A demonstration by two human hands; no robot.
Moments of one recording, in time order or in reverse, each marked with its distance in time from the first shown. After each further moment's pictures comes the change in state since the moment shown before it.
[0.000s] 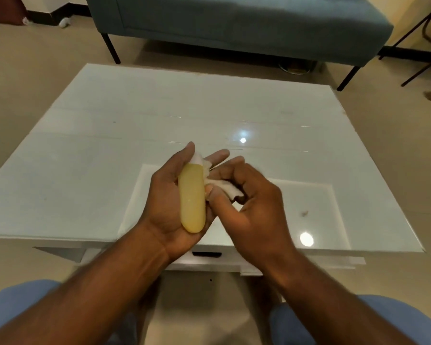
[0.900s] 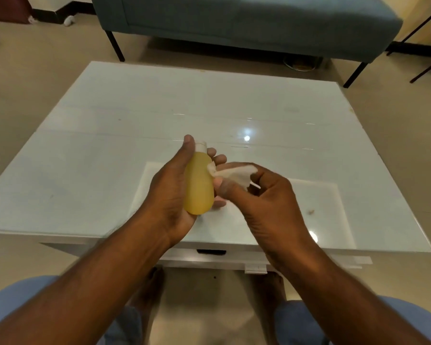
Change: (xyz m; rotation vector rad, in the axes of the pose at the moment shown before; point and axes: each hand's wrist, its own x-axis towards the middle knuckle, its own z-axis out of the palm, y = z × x) left_hand 0.008 0.009 -0.007 0.286 0.205 0.090; right_hand 0.005 -0.006 -0.007 0.340 -0.032 0.376
